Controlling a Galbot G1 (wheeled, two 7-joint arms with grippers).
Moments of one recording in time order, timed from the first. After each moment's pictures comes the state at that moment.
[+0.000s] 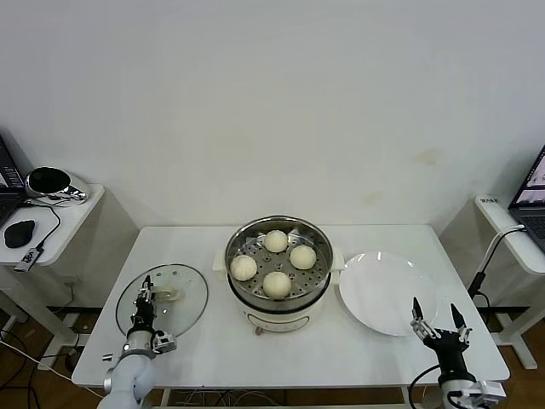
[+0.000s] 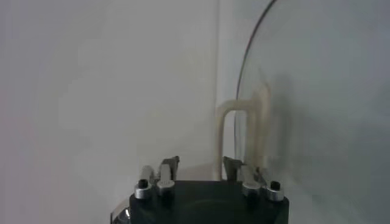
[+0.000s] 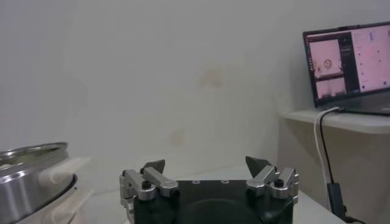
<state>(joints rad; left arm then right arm) 1.08 -1.31 -0.57 -1.23 1.30 0.10 -0.24 -1.59 1.44 0.82 1.93 0.42 0.11 -0.11</state>
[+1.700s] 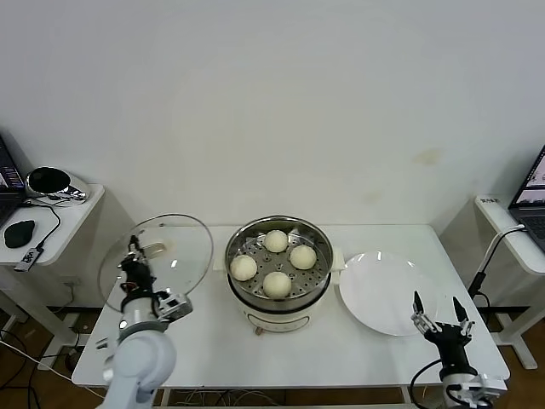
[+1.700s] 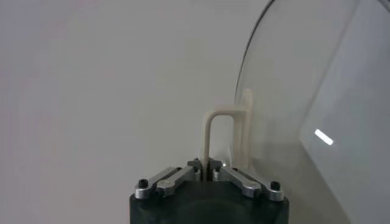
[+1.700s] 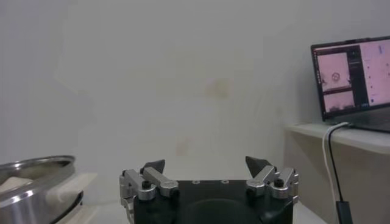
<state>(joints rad) 1.17 -1.32 -0.37 -2.04 1.32 0.65 0.23 -1.58 1.46 0.84 1.96 0.35 0.07 -0.10</state>
